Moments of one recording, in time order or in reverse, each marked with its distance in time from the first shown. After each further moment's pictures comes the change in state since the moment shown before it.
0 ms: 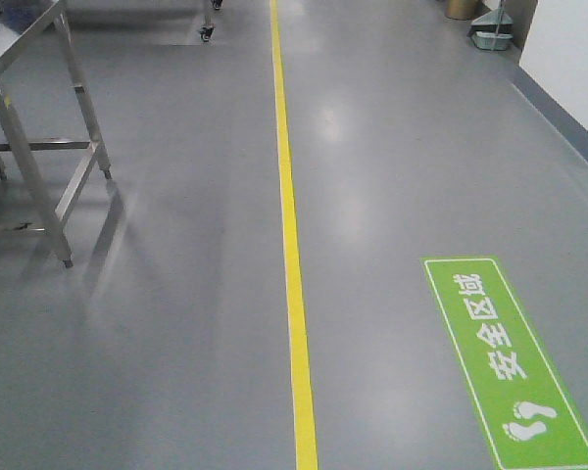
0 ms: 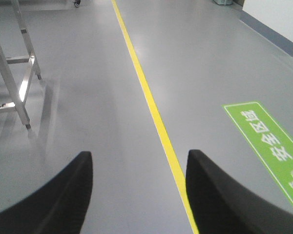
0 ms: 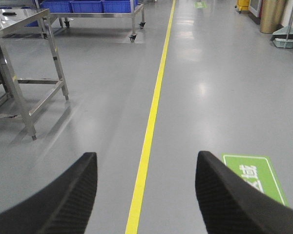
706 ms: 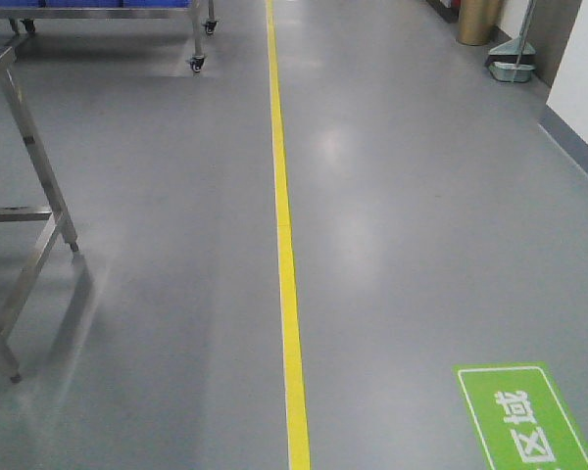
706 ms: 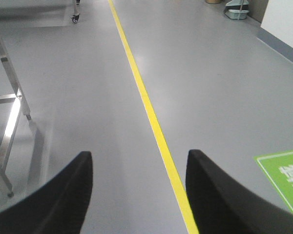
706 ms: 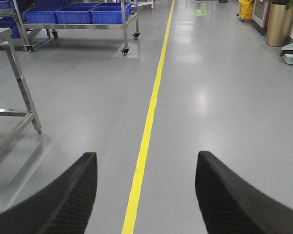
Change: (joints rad) left arm 0.000 0.000 0.000 0.000 0.000 0.000; right arm 0.000 0.000 0.000 0.000 0.000 0.000
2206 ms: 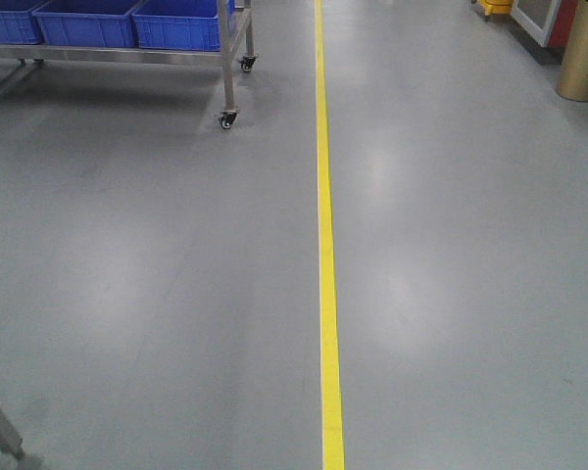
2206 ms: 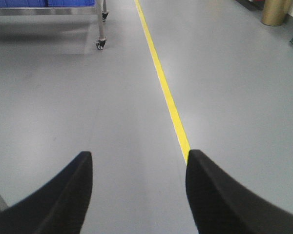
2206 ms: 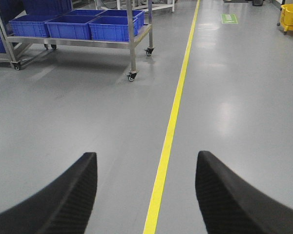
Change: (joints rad) left arm 0.000 0.000 0.000 0.000 0.000 0.000; right arm 0.000 0.000 0.000 0.000 0.001 -0.001
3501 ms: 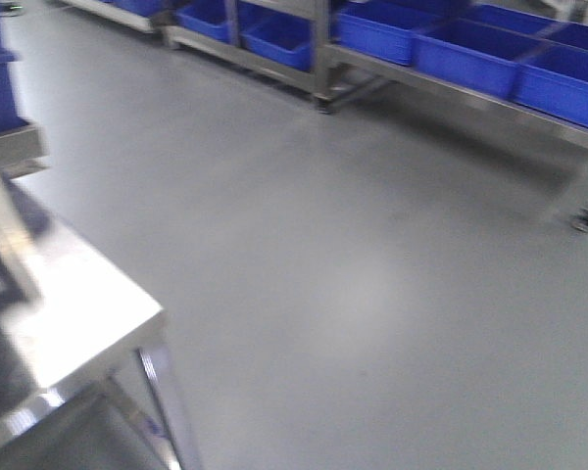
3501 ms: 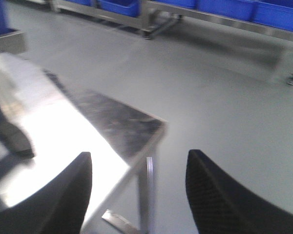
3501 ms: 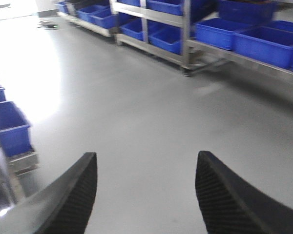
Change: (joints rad) left arm 0.000 0.000 0.000 0.000 0.000 0.000; right arm 0.000 0.000 0.000 -0.001 0.000 0.000
